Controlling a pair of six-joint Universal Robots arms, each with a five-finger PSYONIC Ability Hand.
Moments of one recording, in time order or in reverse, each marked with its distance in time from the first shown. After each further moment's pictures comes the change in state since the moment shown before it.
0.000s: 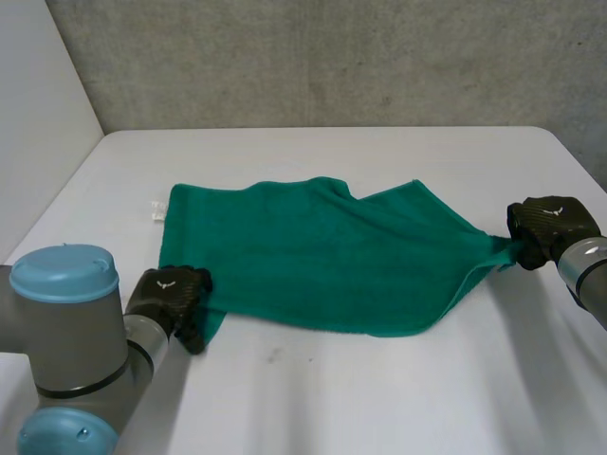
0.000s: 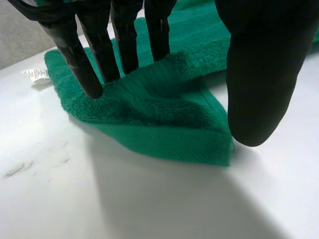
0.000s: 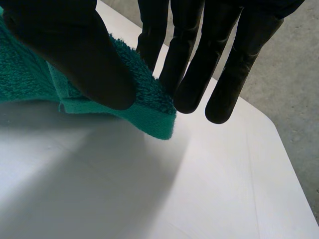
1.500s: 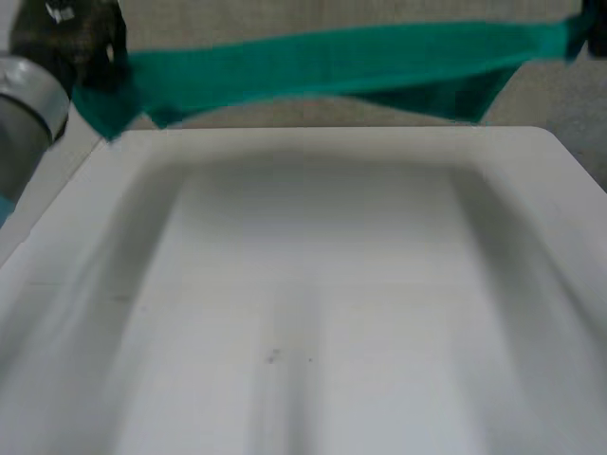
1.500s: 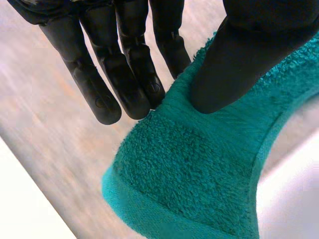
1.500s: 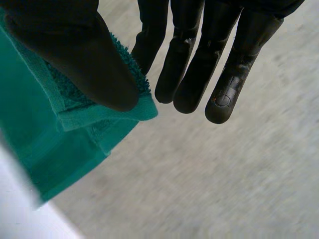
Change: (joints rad) left arm 0.229 0.076 0.723 -0.120 0.245 0.171; right arm 0.092 -0.199 -0.481 0.040 0.075 -0.072; left_hand 0.697 0.764 0.753 0.755 0.700; right_hand 0.000 0.000 0.000 0.000 0.000
